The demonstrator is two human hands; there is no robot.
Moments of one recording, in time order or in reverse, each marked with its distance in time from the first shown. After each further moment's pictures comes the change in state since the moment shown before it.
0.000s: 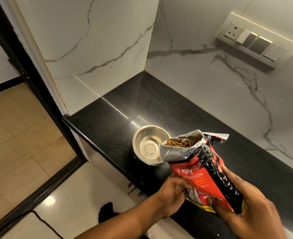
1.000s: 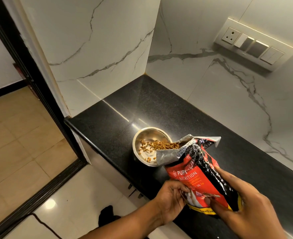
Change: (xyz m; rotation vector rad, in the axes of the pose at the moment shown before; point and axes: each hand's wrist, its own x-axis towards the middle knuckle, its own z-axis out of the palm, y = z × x) left_hand -0.018 -0.003 0.006 -0.062 0.059 -0.061; right_hand 0.007 -0.012 -0.008 0.099 -0.069 0.052
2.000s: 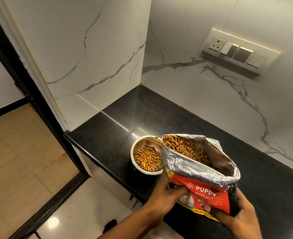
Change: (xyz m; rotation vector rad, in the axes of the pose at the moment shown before) left_hand -0.021 0.027 0.001 0.744 0.119 0.417; right_hand -0.008 0.039 0.043 0.768 0.078 0.380
